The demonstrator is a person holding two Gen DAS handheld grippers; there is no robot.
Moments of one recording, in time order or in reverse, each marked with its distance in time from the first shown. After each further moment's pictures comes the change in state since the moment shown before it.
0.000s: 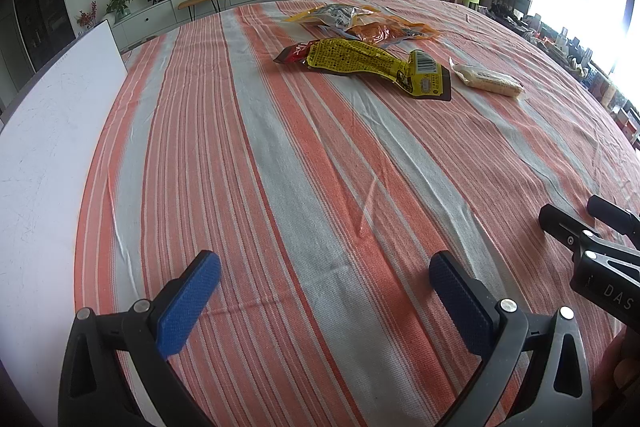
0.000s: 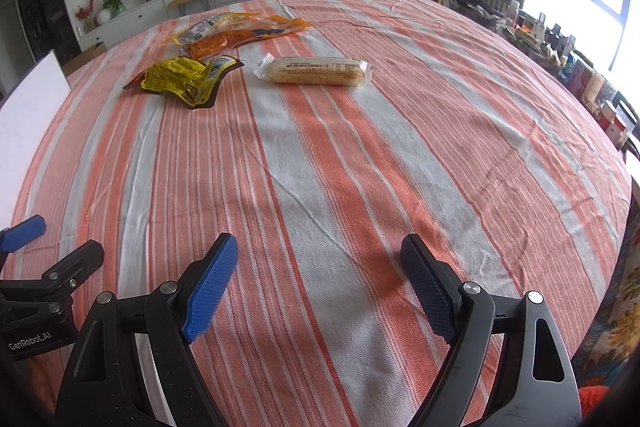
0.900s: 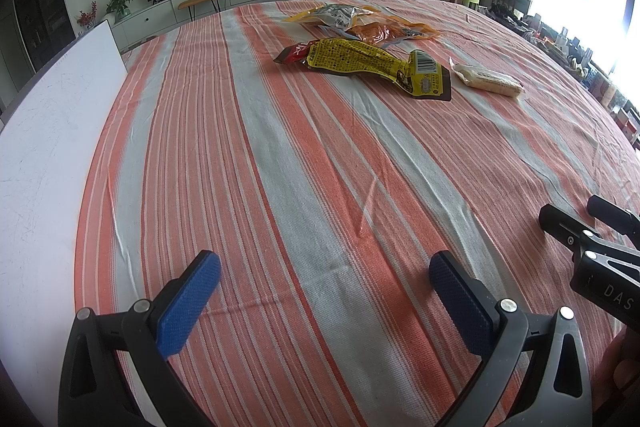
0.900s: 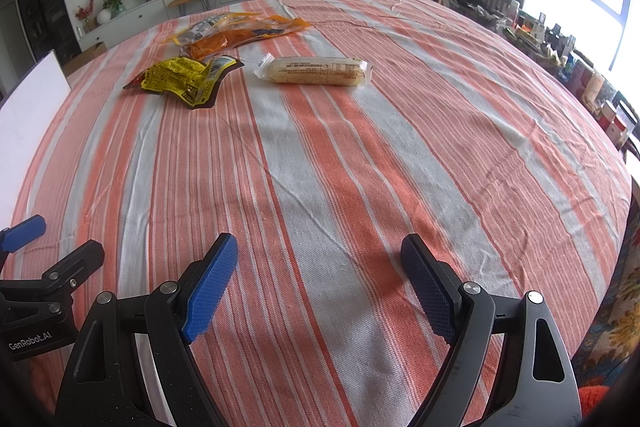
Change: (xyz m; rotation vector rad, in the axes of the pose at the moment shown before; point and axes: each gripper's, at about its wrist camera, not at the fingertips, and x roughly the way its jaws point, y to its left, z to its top) left arm 0.000 0.000 0.000 0.001 0.001 0.000; right arm 0.000 -0.001 0.000 0.000 0.000 0.000
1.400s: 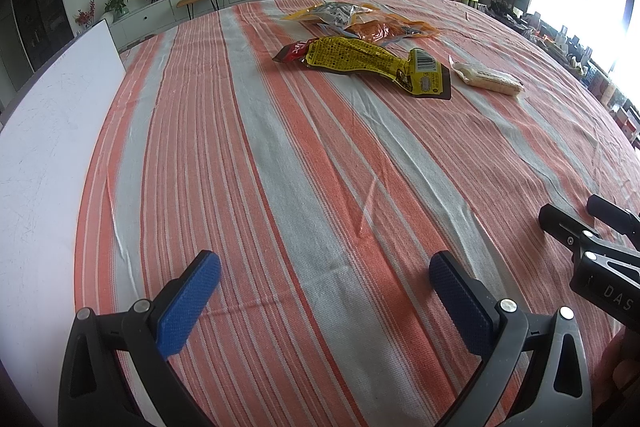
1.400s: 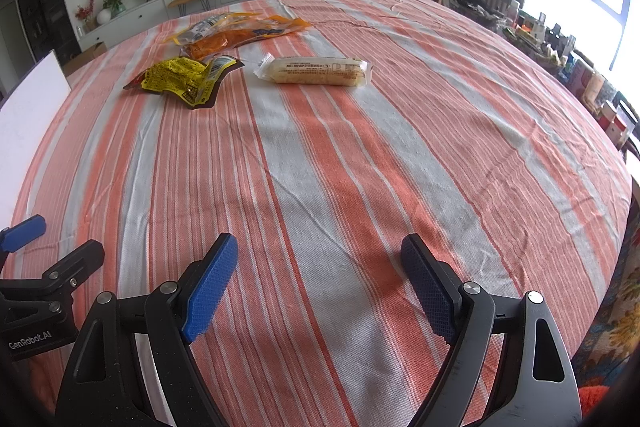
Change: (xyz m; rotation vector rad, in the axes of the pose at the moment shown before) left arm 0.000 0.001 0.003 0.006 0.024 -0.007; right arm 0.000 0.000 0.000 0.000 0.000 0.001
